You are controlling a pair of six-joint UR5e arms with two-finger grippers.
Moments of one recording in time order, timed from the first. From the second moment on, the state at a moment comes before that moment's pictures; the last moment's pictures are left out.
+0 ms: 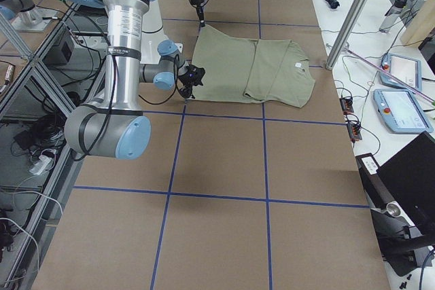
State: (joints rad) left arm -0.18 -1.72 -2.22 -1.92 -1.47 -1.71; right arm 0.11 -1.72 2.16 -1.10 1.31 1.97
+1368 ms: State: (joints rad) left arm -0.19 -1.72 -2.24 -1.93 -1.43 -1.71; right arm -0.02 -1.70 2.10 -1.10 1.21 2.02
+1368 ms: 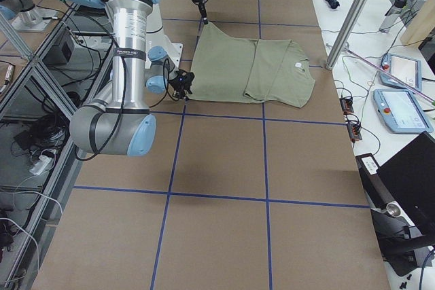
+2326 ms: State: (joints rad) left arm -0.17 -1.73 -2.57 -1.56 -1.59 -1.70; right arm -0.03 -1.66 2.66 -1.78 1.39 1.98
